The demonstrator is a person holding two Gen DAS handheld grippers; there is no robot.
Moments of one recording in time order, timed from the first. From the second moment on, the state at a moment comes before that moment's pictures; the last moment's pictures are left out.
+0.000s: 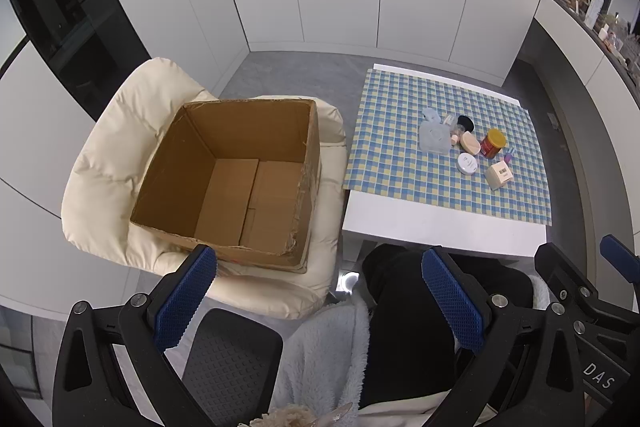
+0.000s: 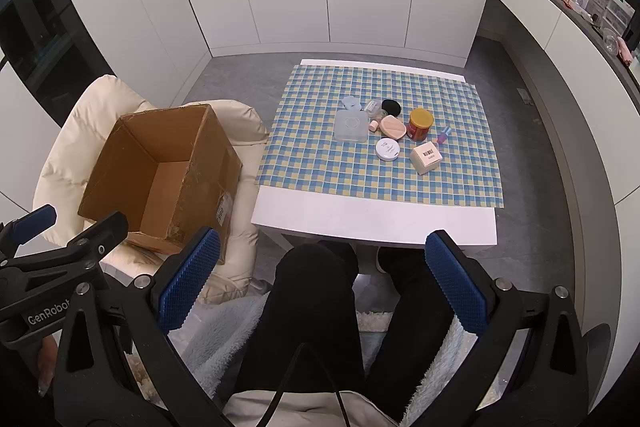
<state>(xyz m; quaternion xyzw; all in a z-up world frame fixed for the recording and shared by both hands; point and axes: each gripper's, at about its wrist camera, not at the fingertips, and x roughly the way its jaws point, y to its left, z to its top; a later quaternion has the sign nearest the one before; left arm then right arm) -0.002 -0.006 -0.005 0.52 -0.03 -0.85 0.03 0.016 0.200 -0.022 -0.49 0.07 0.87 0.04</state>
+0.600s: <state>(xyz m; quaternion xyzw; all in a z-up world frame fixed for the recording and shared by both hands) -0.001 -0.004 -0.008 0.53 -0.03 -0.85 0.03 0.017 0.201 -0.025 -0.50 0.06 0.86 0.04</state>
